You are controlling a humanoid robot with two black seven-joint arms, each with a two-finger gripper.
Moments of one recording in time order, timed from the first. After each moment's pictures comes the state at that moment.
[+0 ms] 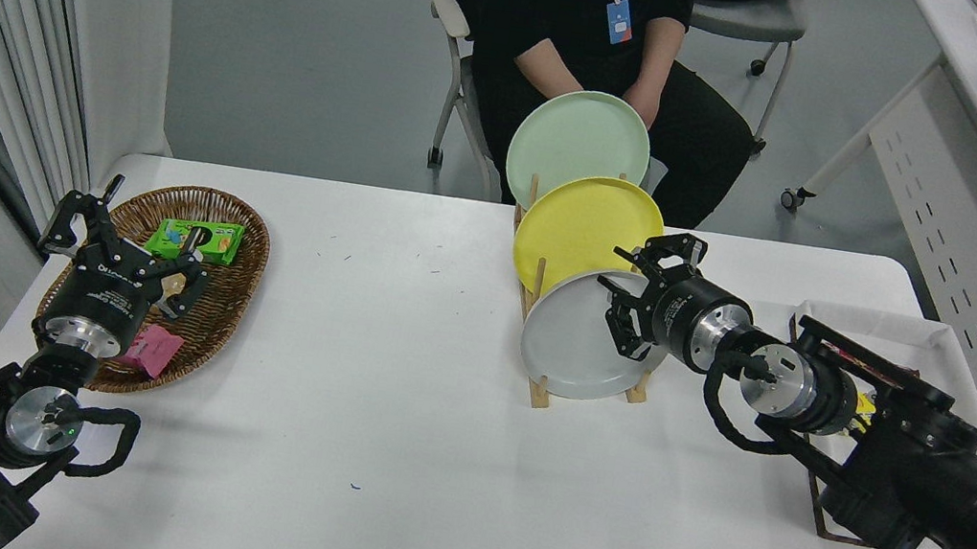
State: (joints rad) left arm -0.41 0.35 -1.02 -0.69 0.04 -0.47 -0.51; right arm 0.93 -0.32 0.32 1.00 0.29 -0.20 0.02
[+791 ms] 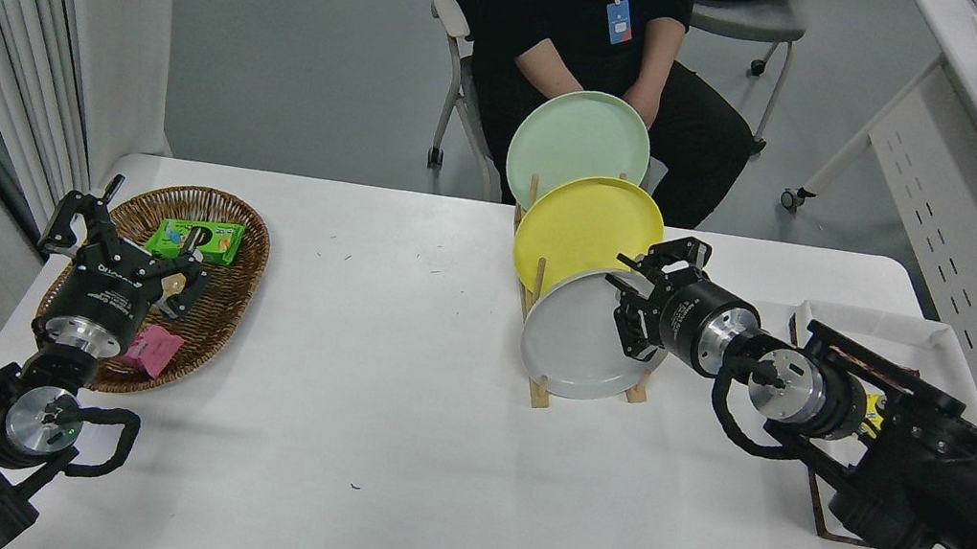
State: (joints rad) left arm -0.41 0.35 -1.02 -0.69 0.04 -0.47 -0.51; right arm 0.92 -0.34 0.32 1.02 0.27 -0.20 0.02
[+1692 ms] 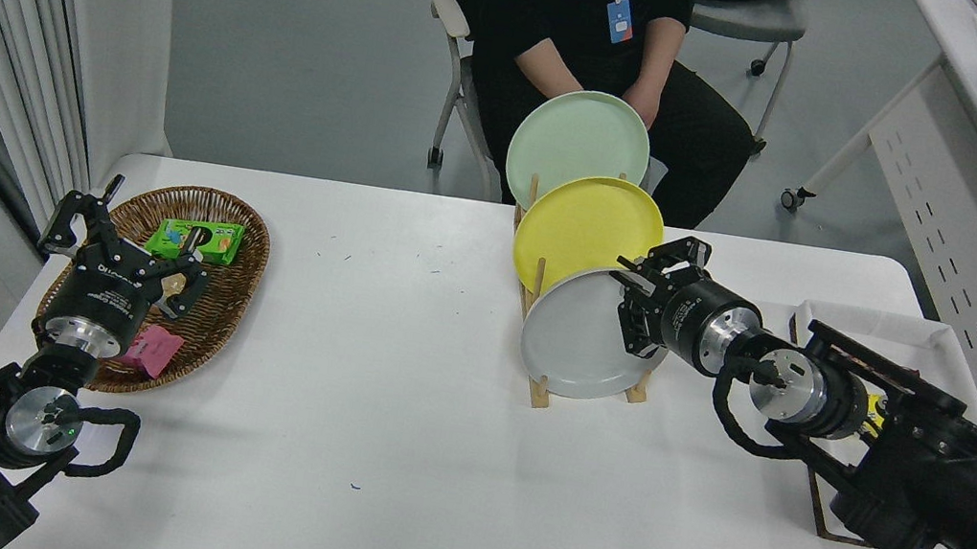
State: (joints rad) left arm -0.41 0.35 -1.02 -0.69 0.04 -0.47 -0.51; right arm 0.92 -0.34 0.33 1.02 0.26 -0.21 0.02
